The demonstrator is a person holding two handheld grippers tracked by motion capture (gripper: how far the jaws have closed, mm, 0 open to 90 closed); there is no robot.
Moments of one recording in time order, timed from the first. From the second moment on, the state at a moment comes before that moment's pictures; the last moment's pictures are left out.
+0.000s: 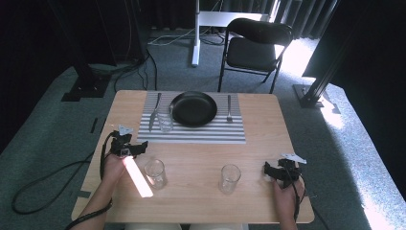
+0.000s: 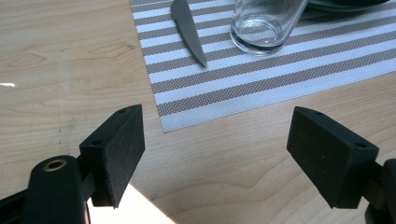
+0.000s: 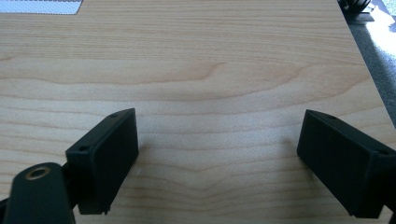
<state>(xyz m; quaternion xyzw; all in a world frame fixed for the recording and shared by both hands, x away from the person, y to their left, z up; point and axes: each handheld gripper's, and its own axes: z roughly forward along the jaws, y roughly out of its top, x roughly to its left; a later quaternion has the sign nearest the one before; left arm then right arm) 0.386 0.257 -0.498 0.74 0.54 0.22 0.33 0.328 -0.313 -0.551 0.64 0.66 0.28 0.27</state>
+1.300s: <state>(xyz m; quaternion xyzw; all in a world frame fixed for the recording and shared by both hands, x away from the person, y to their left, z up) 0.311 0.304 -0.523 0.71 0.57 0.24 0.33 0.328 -0.313 -0.550 0.64 0.66 0.29 0.27</state>
